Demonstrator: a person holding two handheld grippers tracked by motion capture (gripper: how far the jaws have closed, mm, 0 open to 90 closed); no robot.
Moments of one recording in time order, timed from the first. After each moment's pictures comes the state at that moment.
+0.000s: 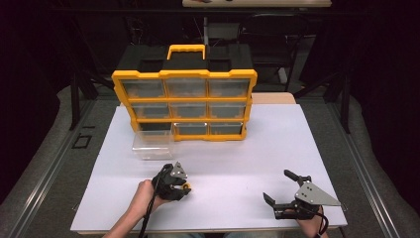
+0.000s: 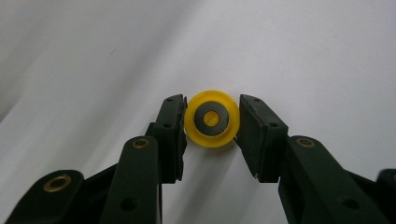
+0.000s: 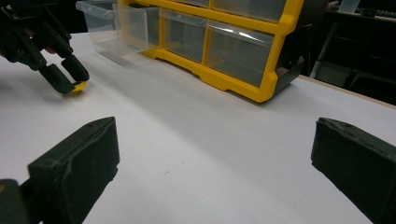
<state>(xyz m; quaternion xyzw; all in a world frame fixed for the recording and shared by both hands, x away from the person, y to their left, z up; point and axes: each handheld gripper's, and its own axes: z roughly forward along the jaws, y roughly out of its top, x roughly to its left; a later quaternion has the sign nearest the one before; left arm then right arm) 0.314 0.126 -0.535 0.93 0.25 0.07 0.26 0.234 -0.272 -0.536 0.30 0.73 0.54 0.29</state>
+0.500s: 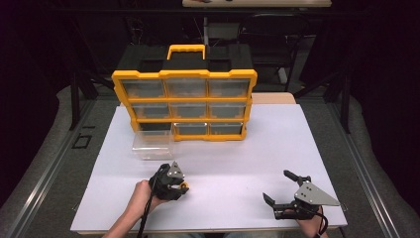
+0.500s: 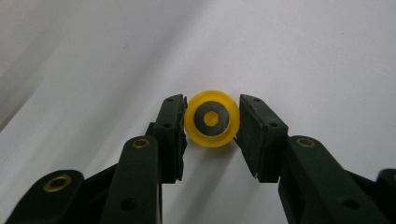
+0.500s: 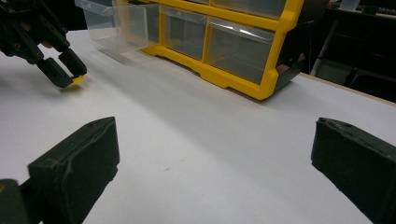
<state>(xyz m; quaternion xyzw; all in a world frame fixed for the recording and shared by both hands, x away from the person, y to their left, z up) 0.312 0.134 -0.534 0.92 0.26 0.08 0.27 0.235 -0.271 -0.537 0.30 0.73 0.54 0.29</state>
